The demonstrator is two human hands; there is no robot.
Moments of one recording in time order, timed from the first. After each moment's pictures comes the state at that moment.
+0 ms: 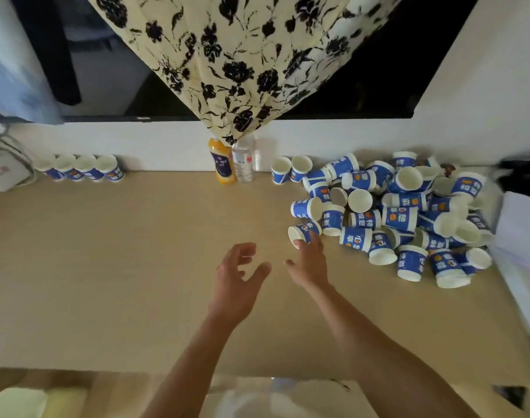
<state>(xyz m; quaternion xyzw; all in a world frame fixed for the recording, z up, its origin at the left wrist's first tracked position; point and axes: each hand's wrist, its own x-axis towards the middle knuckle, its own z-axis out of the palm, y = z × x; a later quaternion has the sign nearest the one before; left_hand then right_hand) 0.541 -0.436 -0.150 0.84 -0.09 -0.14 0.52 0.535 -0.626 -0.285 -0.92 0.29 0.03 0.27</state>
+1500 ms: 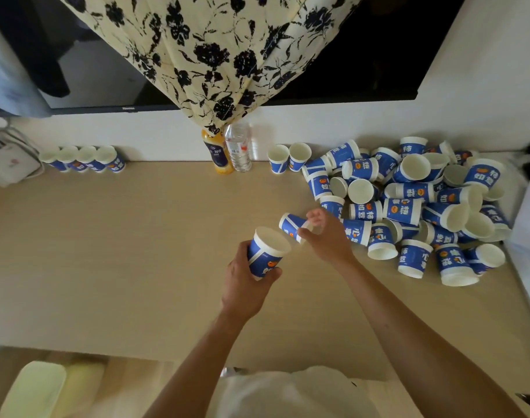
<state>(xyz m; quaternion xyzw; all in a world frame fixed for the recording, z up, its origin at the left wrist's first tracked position) 0.521 -0.480 -0.179 0.86 -0.10 -0.13 0.48 0.528 -0.699 -0.239 -0.83 0.26 -0.03 0.49</state>
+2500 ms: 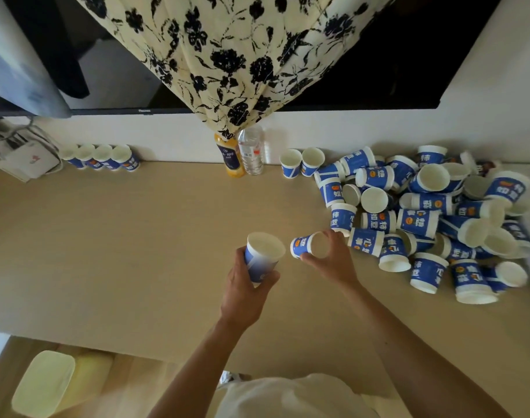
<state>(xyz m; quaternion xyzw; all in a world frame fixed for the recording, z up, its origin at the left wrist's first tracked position) 0.526 -0.472 -0.183 0.86 -0.05 -0.13 0.48 0.520 -0.691 -0.281 -0.84 0.27 -0.04 0.47</state>
